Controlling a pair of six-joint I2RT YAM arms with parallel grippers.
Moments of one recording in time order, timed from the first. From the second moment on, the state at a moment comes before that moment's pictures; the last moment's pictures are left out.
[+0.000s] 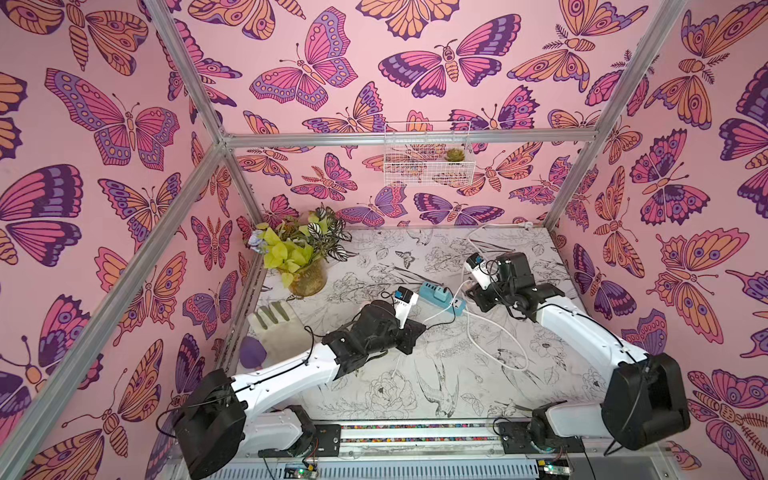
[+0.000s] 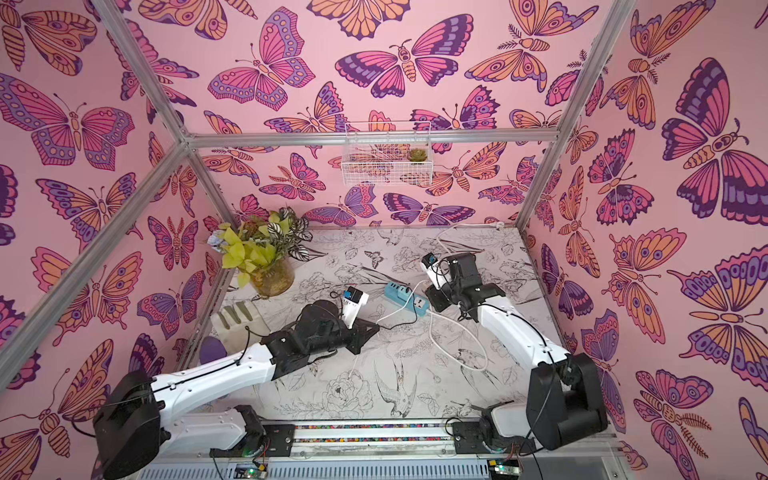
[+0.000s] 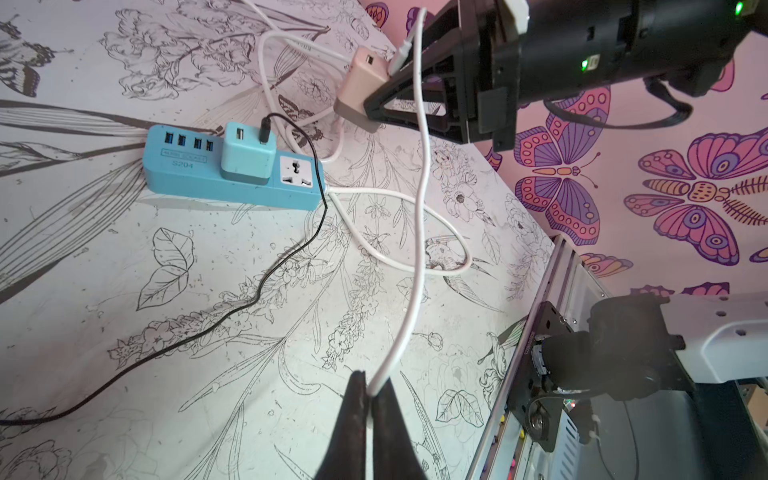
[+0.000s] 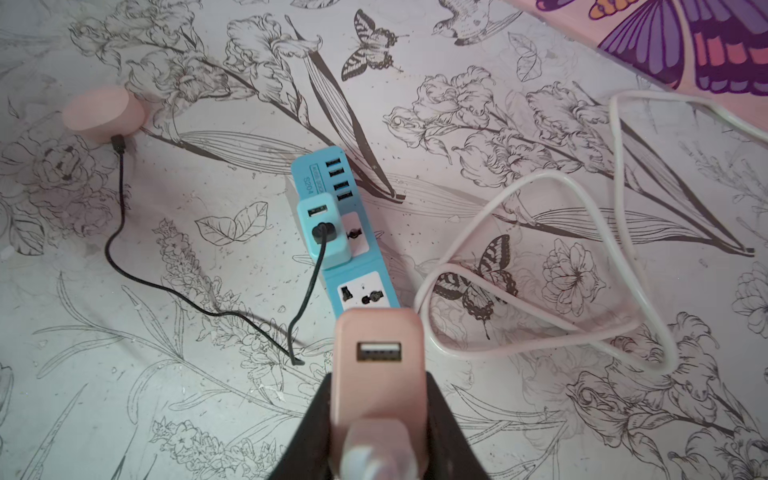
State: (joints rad) left arm -0.86 1.23 0.71 0.02 0.21 -0.45; right arm 0.29 1.39 0.97 -0.42 -0.20 -0.27
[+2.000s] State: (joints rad) left arm -0.86 1.25 0.71 -0.01 0.21 -0.45; right arm 0.29 1.61 0.96 -0.30 -0.33 -0.45
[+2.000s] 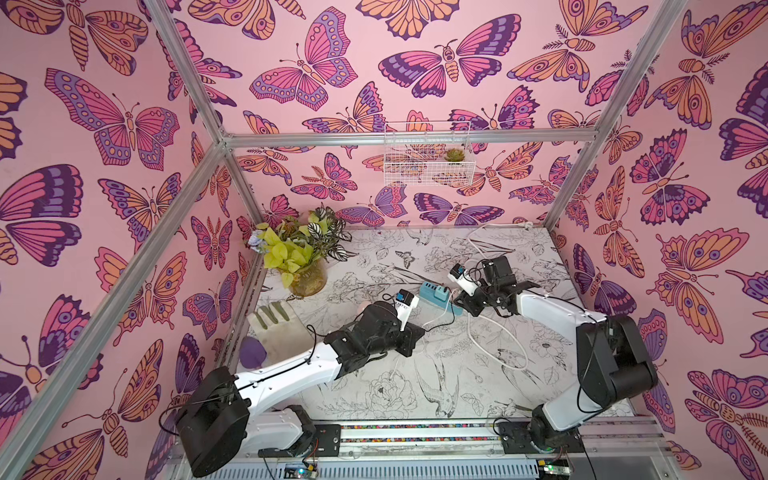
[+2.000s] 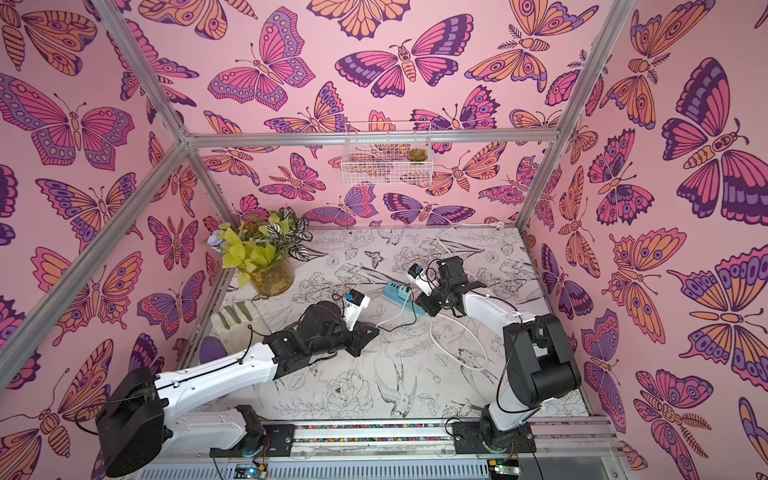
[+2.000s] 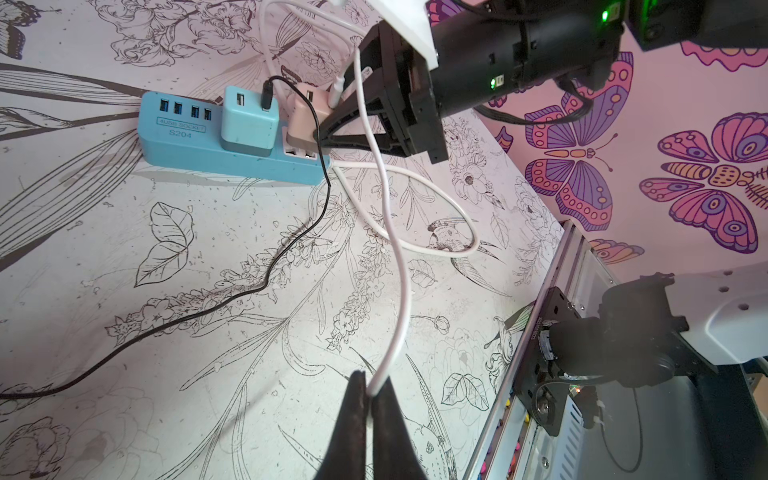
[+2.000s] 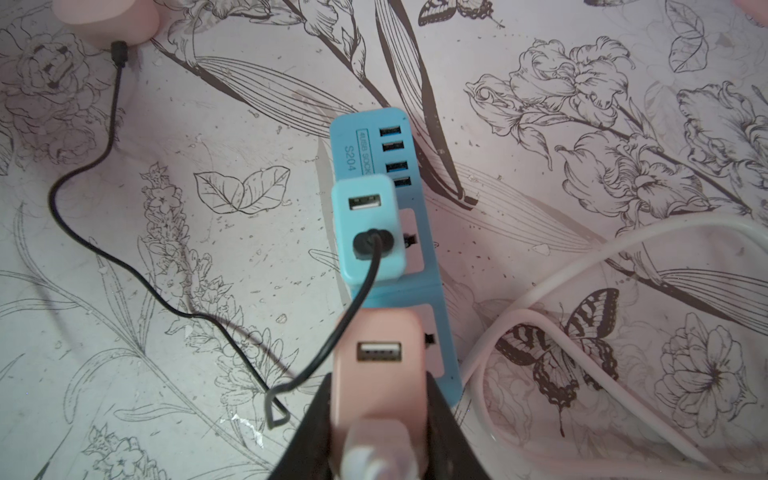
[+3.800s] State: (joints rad) left arm -0.86 1.26 0.70 0.00 0.21 -0.45; right arm 0.29 1.62 1.04 -0.38 -0.34 -0.51
